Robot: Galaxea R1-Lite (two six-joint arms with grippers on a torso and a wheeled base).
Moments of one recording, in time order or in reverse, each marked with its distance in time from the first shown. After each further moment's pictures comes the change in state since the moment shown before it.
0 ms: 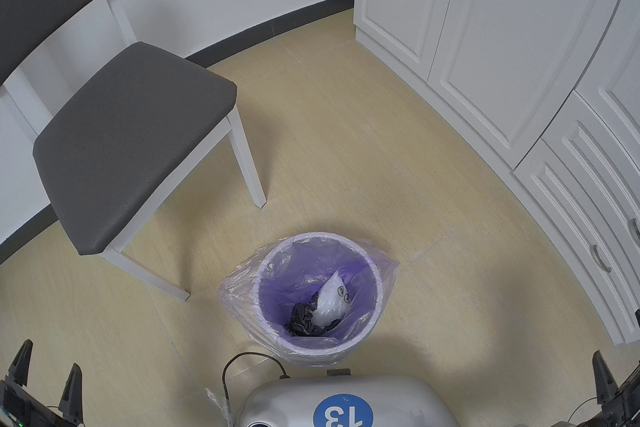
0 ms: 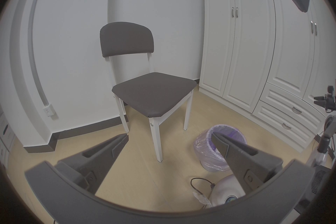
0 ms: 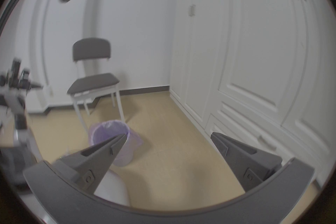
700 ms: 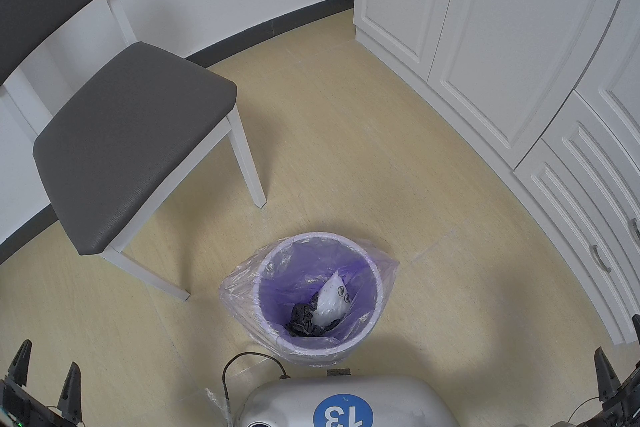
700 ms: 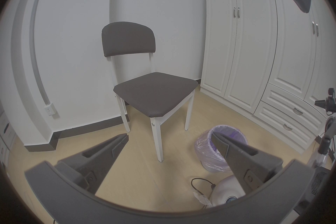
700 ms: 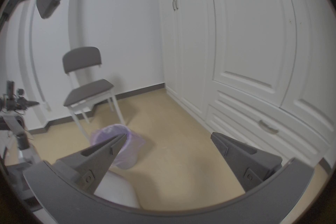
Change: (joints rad) left arm 0.000 0.000 0.000 0.000 0.012 -0.005; right arm -0.002 0.000 0.000 0.043 -0.079 0.020
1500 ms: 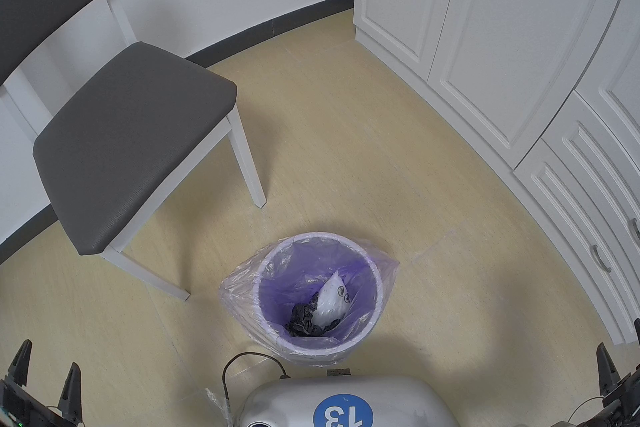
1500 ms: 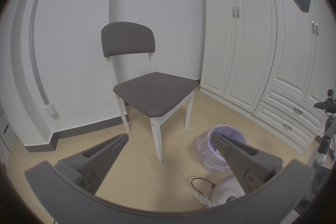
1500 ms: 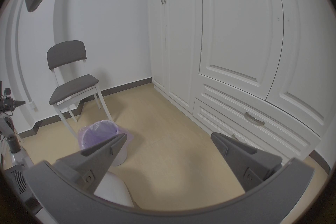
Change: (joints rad) left arm 0.000 0.000 0.000 0.000 -0.002 0.004; right arm 0.001 0.000 0.000 0.039 -0.059 0.034
